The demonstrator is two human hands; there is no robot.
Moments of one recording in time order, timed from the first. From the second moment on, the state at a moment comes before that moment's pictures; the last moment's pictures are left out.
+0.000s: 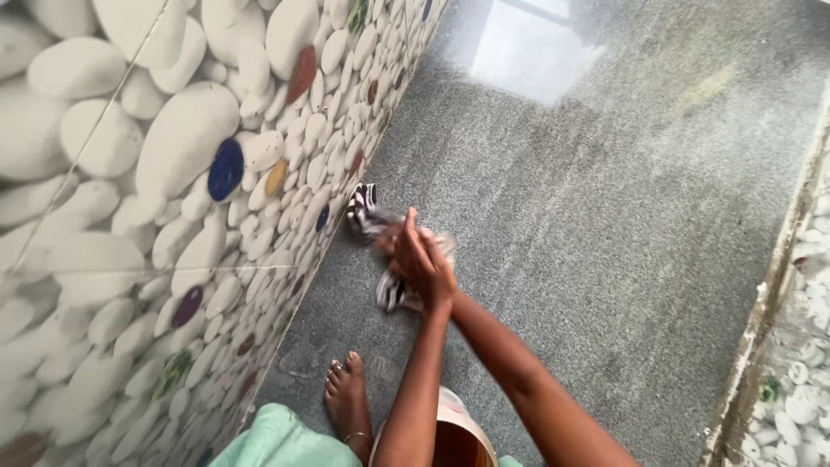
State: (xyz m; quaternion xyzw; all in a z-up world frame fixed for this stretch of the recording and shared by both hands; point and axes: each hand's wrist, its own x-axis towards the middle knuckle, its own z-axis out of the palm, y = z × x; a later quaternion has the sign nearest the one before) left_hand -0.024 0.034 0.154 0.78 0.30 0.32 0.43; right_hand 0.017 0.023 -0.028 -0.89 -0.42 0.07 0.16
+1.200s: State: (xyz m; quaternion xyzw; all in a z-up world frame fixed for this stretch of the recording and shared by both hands) left_hand -0.161 0.096 0.147 0.71 0.42 0.26 0.51; right_hand -0.140 0.080 -0.008 -0.85 -0.46 -0.07 -0.23
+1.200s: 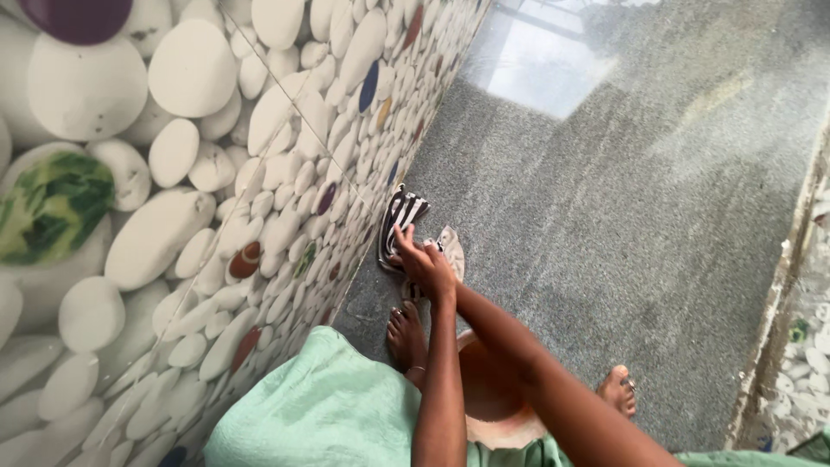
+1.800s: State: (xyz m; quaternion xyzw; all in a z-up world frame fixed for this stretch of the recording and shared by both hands) left_hand -0.179 -0.050 0.156 0.93 0.05 0.05 0.36; right_hand -0.129 -0.312 0.073 -0.97 0.18 0.17 0.04
